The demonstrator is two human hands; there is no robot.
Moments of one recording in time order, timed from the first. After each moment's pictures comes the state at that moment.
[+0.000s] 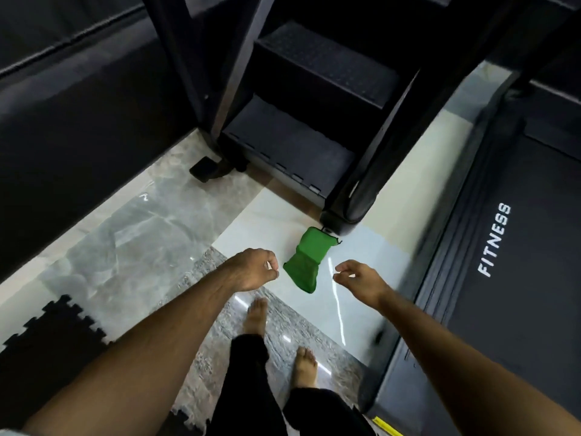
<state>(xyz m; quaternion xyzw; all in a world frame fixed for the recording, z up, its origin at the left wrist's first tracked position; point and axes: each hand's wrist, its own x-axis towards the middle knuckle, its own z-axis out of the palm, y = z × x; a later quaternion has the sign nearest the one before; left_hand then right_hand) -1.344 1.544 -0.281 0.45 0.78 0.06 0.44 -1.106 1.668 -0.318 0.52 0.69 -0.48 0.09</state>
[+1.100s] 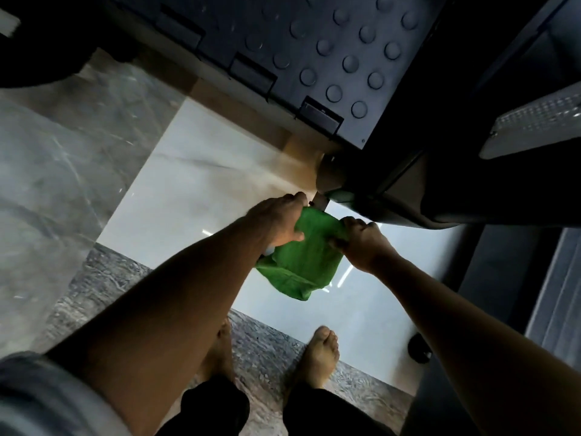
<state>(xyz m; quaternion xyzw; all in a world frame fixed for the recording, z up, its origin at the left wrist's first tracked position) -1.406 1.876 -0.809 0.63 0.65 -0.02 0.43 -1.202 1.916 -0.799 0.55 0.74 -0.28 0.29</state>
